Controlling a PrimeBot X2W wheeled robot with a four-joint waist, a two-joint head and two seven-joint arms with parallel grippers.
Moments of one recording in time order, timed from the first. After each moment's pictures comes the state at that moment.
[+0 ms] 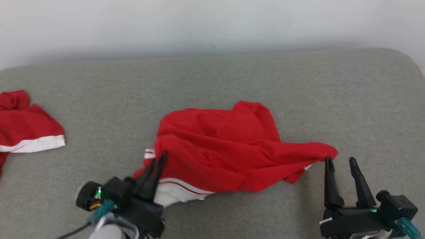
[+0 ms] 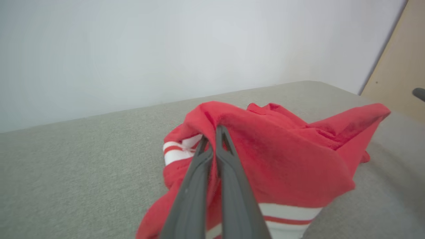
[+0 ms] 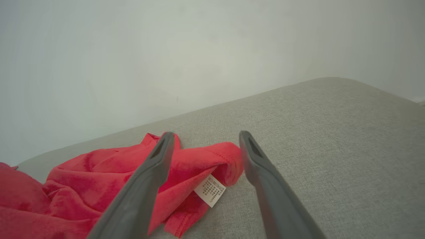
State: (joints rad) left arm -0.30 0.25 -0.43 0.30 -0.34 -0.13 -0.26; right arm -0.05 -0.05 -0.04 0.16 0.29 0.13 -0.26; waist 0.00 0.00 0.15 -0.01
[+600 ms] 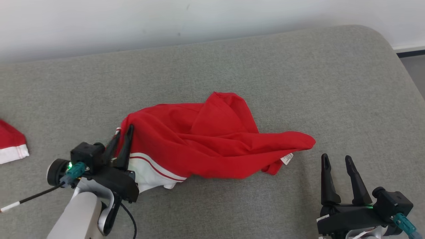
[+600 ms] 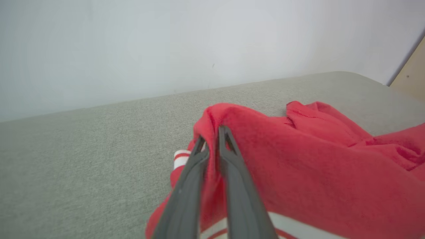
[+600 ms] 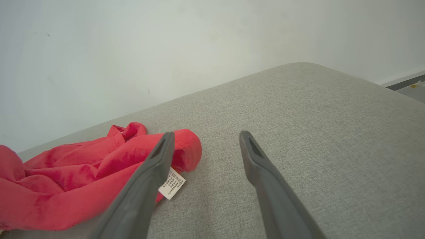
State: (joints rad) left arm -0.53 0.27 -0.38 0.59 -0.42 -0.13 -0.26; right arm -0.09 -0.05 -0.03 0.20 0.31 0.13 -0.26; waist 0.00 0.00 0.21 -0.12
